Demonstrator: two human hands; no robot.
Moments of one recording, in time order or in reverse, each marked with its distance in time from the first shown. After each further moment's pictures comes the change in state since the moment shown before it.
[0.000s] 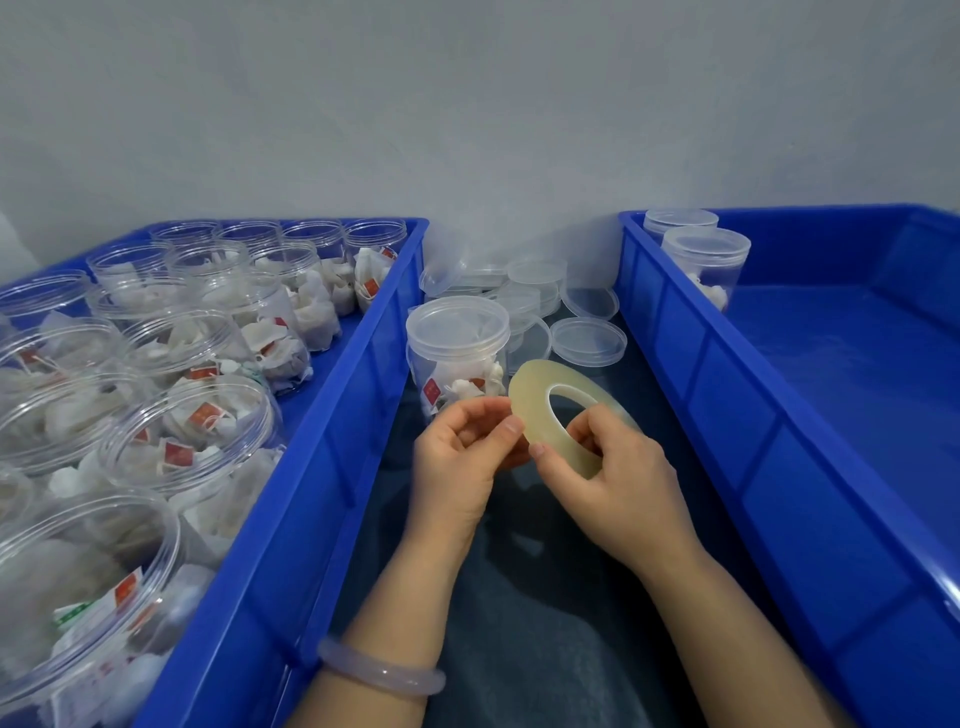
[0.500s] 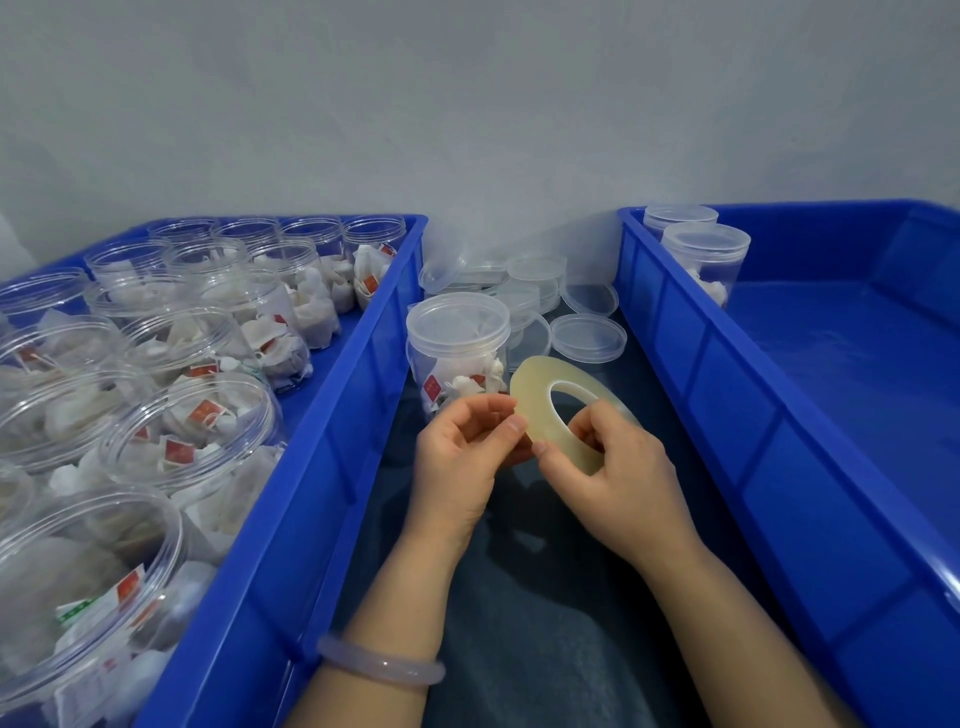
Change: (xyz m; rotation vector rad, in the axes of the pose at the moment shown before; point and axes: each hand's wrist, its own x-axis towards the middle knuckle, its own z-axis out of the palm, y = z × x) left_hand -0.002 0.002 0.000 0.031 -0.043 0.024; right_hand 0.000 0.002 0.002 0.035 0.021 -0.006
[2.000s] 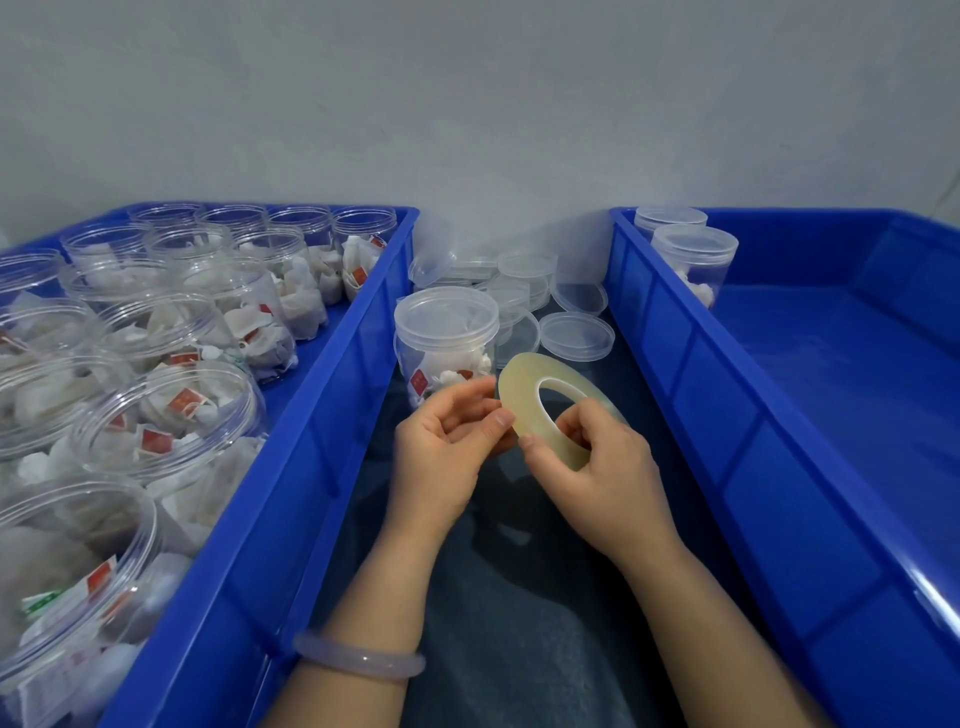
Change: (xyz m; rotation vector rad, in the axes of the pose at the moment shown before) left_hand 0.001 -0.002 -0.006 0.117 -0.006 0.060; right_hand -0.001 -0.003 0.000 0.038 0.021 0.024
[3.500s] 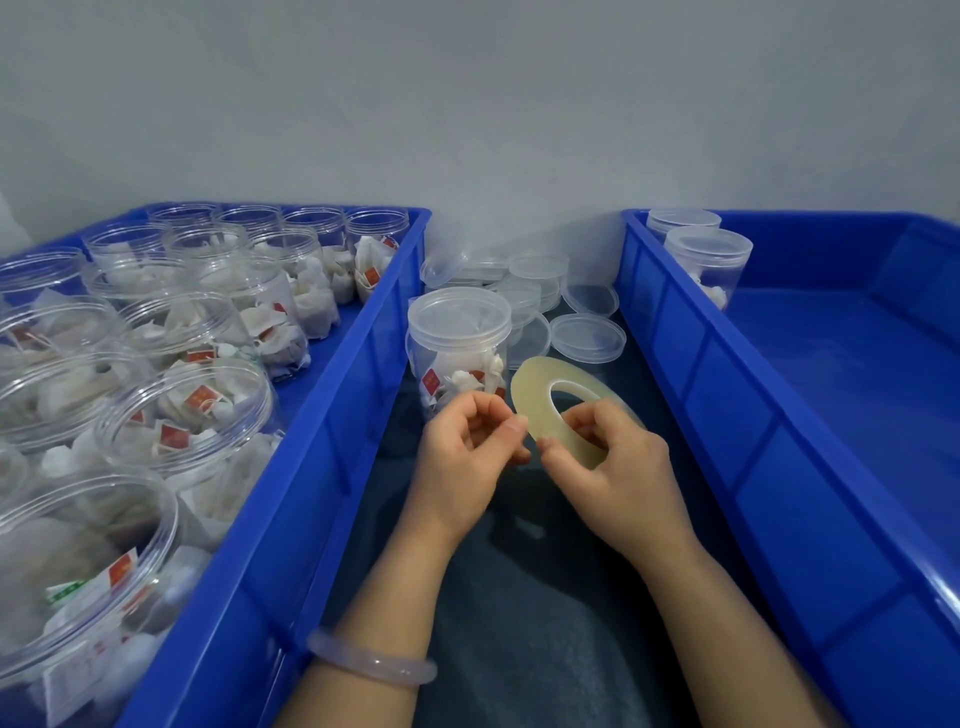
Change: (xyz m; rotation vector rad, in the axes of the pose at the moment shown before) left_hand -0.005 0.007 0.000 0.165 -0.064 0.044; right_hand 0.000 0.000 -0.003 0.041 0.001 -0.018
